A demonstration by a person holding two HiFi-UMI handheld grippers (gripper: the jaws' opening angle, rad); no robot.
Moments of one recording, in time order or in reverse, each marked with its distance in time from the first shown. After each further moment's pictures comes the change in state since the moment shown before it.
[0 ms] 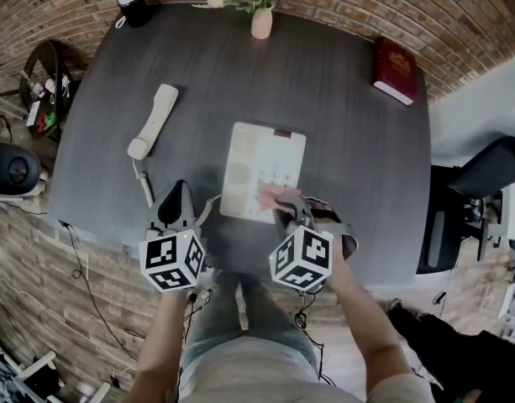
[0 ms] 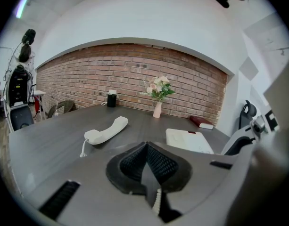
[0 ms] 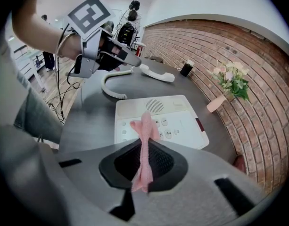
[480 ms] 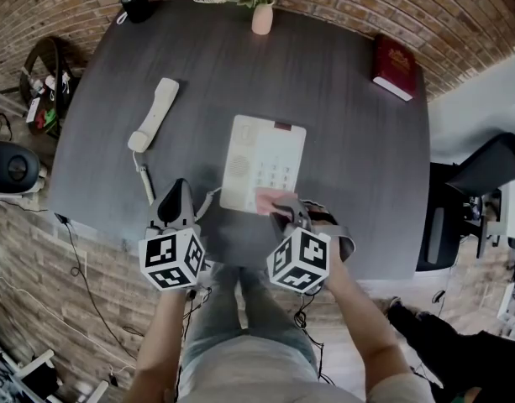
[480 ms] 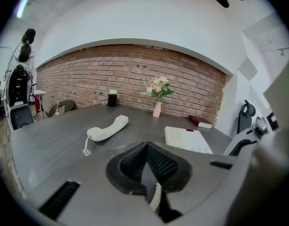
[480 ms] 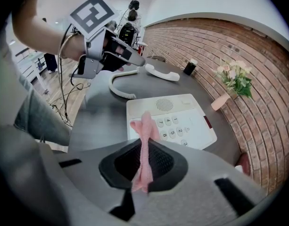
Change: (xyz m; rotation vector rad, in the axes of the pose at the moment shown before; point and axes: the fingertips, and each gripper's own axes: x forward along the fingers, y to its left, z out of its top) left arm -0.013 0.000 -0.008 -0.001 0.001 -0.002; right arm -0.004 0.026 -0.001 0.010 0.004 0.037
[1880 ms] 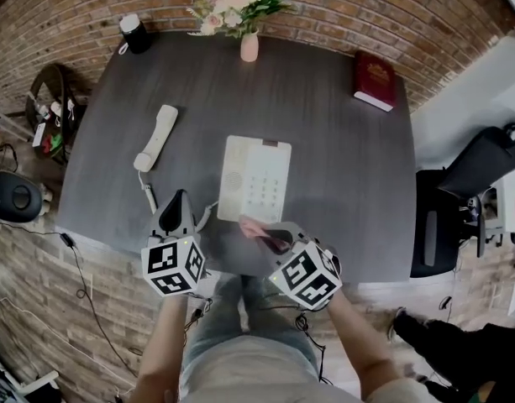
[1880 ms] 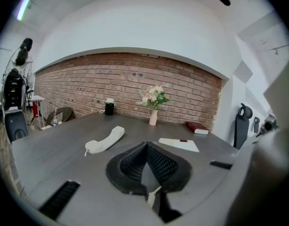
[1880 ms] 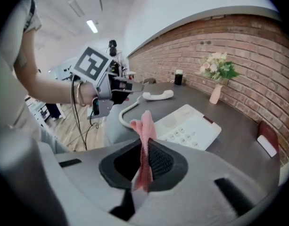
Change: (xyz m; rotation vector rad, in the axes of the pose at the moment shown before) left arm -0.022 -0.016 0.031 0.022 -0.065 -0.018; right arm -0.062 0.023 0.036 0.350 -0.308 0.130
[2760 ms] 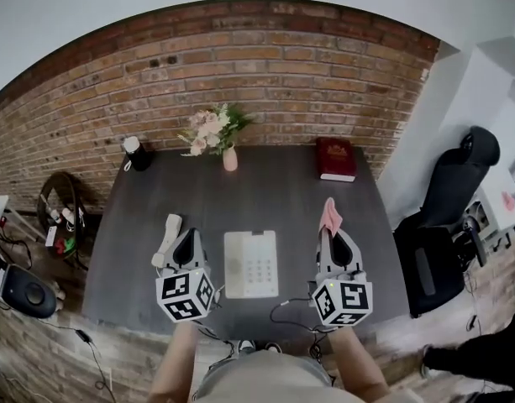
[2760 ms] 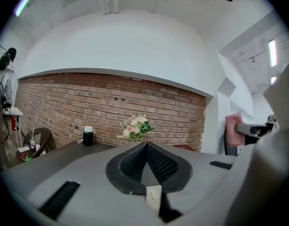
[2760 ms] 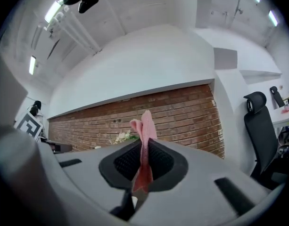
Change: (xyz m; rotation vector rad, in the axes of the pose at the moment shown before) left arm 0.009 -0.054 0.148 0.078 -0.225 -0.180; right arm -0.232 -0.155 0.074 0.434 -0.857 -0.925
